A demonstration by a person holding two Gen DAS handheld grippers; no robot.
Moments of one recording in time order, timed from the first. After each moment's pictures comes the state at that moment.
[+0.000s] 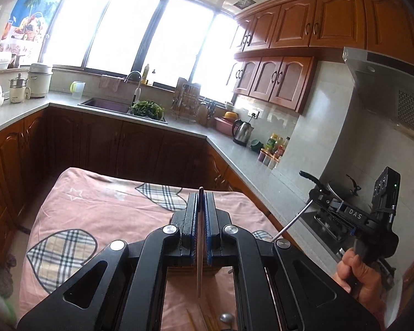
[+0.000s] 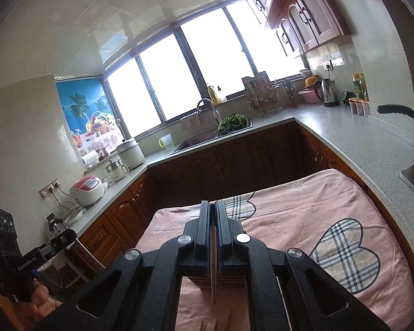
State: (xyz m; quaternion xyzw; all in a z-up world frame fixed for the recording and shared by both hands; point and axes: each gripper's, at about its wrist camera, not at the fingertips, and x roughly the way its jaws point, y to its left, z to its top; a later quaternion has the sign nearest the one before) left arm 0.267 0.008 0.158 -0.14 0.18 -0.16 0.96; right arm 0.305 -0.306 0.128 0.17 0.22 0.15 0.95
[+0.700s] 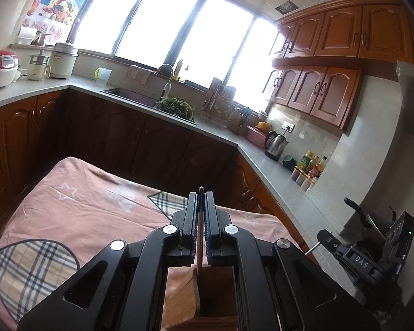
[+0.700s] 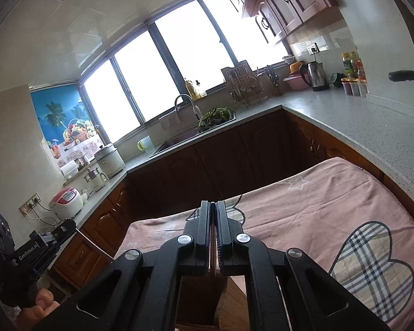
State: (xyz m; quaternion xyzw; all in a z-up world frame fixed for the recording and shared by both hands) left arm 0.403 -0.003 0.078 -0.19 0.19 -0.09 0.96; right arm 0.417 -0.302 0.044 0.20 0.24 0.11 0.94
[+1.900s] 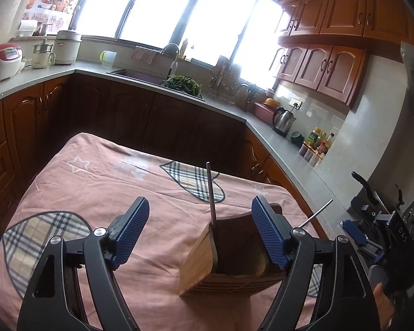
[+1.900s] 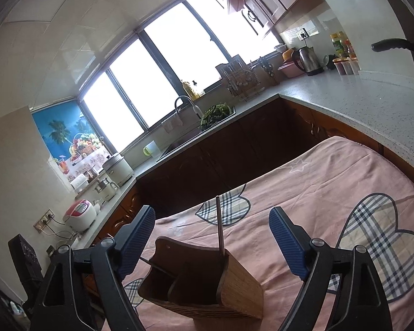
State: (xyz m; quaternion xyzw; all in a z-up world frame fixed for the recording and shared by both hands) left arm 0.369 -0.003 0.062 -0.17 0.25 -0.07 0.95; right arm 0.388 -0.322 0.041 0.26 0.24 0.12 0.93
